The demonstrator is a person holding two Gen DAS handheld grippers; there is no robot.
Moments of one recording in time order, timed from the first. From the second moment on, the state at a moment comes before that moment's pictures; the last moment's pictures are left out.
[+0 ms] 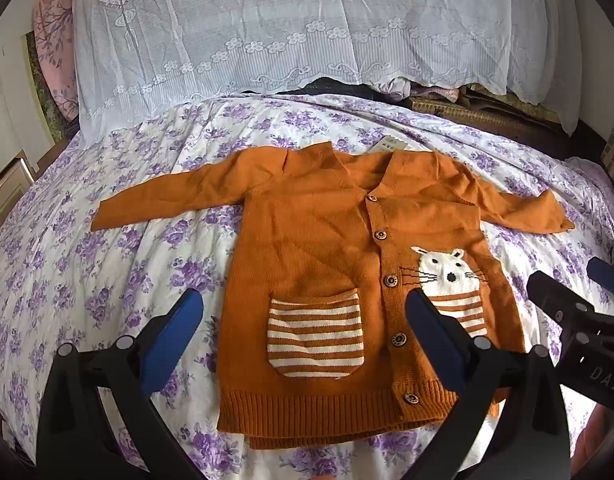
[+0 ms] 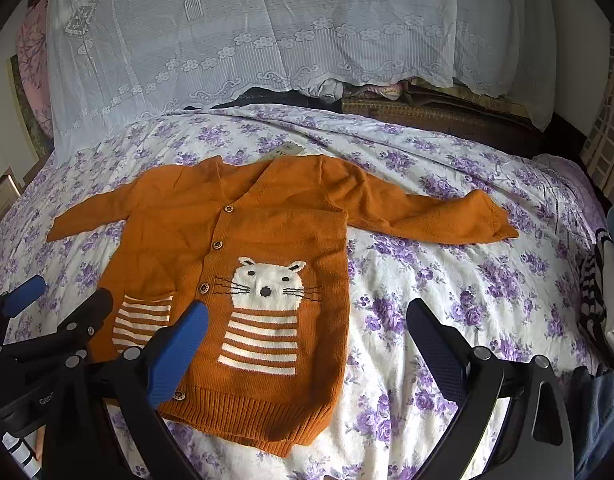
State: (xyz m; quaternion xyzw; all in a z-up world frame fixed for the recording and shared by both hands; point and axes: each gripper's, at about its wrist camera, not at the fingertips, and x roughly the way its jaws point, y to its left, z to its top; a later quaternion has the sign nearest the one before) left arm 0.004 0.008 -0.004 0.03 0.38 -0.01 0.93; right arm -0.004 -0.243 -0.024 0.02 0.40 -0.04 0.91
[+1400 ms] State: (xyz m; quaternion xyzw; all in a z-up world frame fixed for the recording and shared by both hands) left arm 0.005 0.007 -0.004 0.03 0.38 -0.01 0.92; right arm -0.008 -0.243 -0.021 0.03 0.40 -0.04 0.92
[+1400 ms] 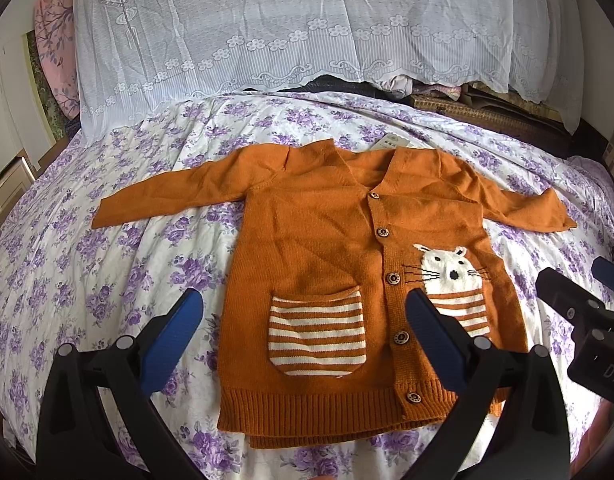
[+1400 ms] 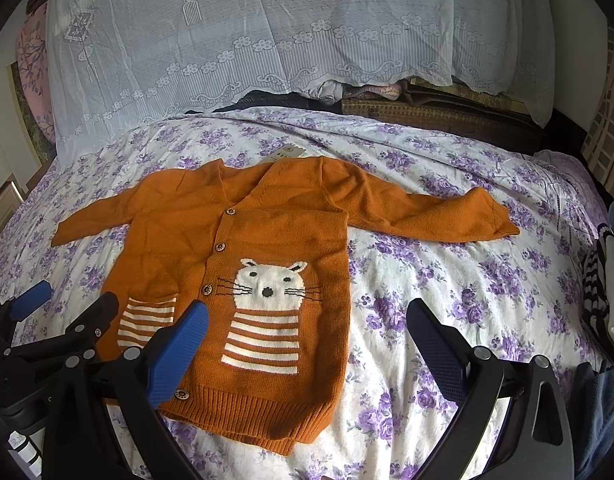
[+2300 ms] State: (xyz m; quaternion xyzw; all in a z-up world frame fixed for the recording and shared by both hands) left arm -0.001 0.011 -0.013 0.03 0.38 -0.01 0.92; right arm -0.008 -0.245 -0.021 0.03 0.40 -0.04 0.92
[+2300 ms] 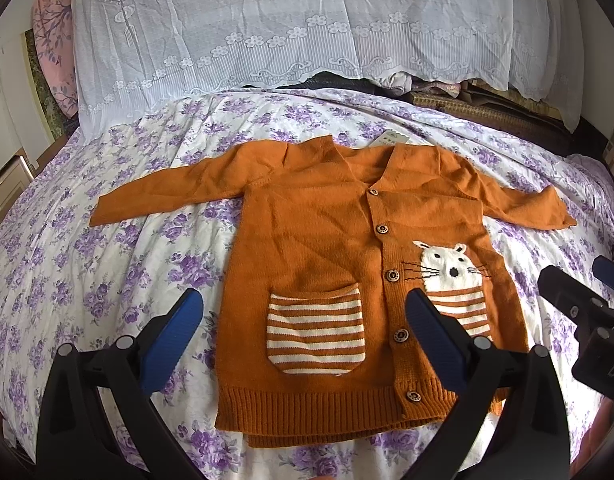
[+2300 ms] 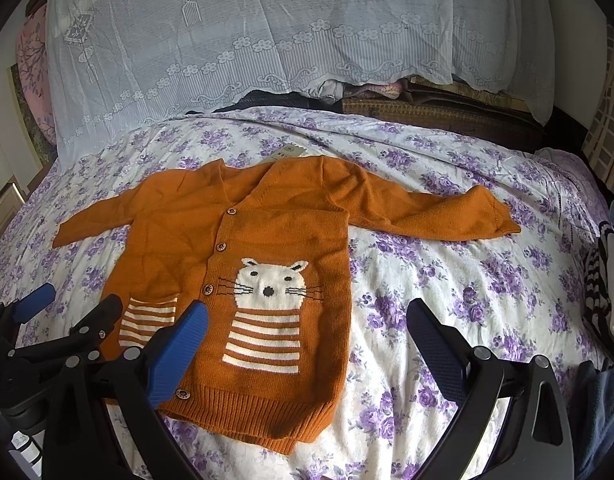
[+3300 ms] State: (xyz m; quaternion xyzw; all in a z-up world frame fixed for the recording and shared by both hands) left arm 0.080 0.147 -0.066 -0.08 0.45 0.09 0.88; right arm 0.004 -0.435 -0.106 0.51 0.28 -0.01 0.82
